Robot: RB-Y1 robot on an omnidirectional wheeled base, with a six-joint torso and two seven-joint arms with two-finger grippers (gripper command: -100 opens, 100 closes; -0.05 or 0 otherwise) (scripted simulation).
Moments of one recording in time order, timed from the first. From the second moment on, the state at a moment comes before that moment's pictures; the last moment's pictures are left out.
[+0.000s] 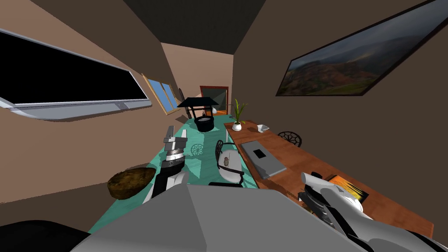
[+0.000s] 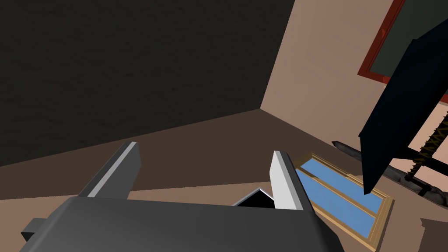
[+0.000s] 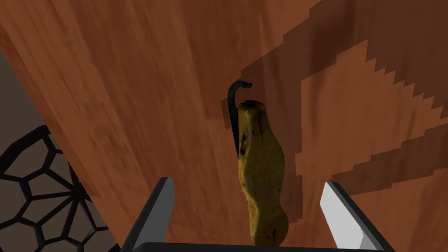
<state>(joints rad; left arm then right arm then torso) 0.53 -0.01 0.02 -2.31 0.04 -0.51 0.09 -0.12 -0.72 -0.26 -0.57 -0.43 1.23 0.79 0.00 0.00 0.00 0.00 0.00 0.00</state>
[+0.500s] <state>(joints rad) 0.53 -0.01 0.02 -2.31 0.04 -0.51 0.09 -0.12 -0.72 -0.26 -0.57 -0.42 1.23 0.79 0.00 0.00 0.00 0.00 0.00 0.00</state>
